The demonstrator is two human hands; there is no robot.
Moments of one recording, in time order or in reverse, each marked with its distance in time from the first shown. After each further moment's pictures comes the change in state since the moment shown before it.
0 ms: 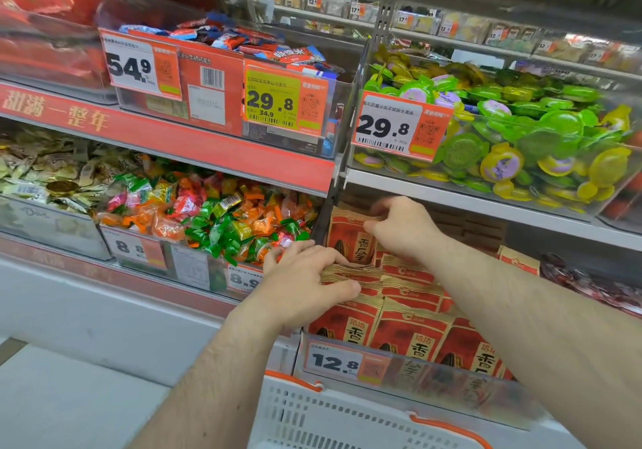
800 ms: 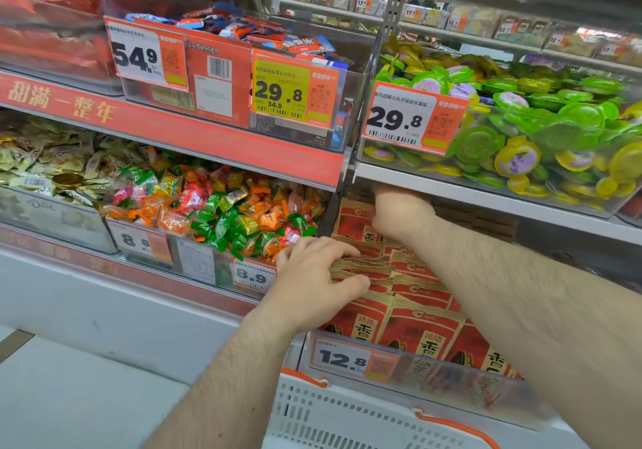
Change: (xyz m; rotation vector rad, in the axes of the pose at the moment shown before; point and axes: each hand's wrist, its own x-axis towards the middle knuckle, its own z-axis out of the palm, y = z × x) left_hand -0.001 0.001 0.012 -0.072 0.144 0.034; right_hand 0.023 -0.016 0.010 -0.591 -0.005 -0.158
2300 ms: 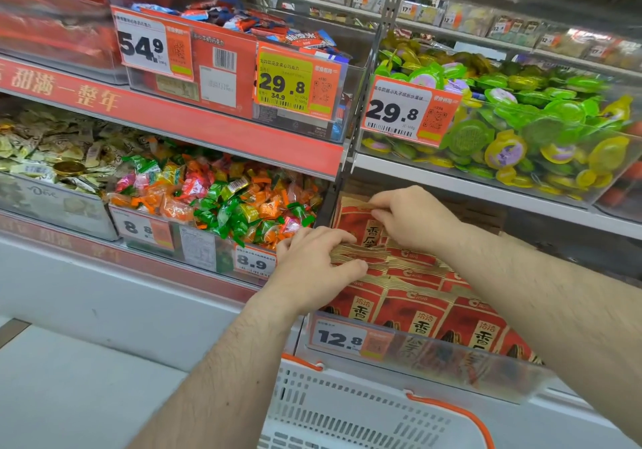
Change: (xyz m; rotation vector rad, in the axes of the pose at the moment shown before) left_hand -0.002 0.001 0.002 -0.032 -0.003 -0.038; right_hand -0.046 0.021 -0.011 0.202 0.035 -0.191
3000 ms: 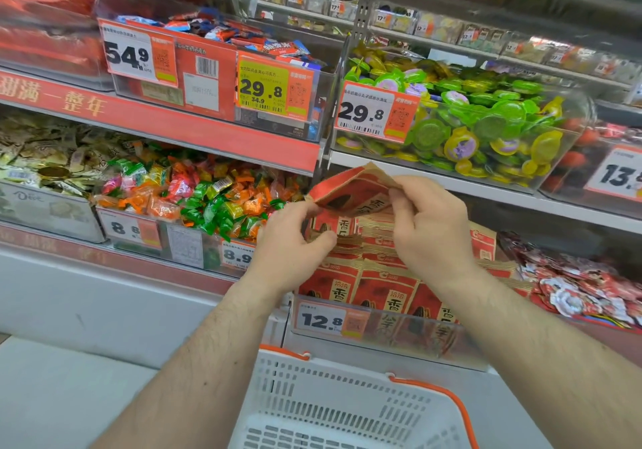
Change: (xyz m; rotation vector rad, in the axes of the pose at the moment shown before) left_hand -0.013 0.012 -0.010 -0.237 0.279 0.075; right_hand -0.083 -0.017 -0.007 0.316 0.849 -0.114
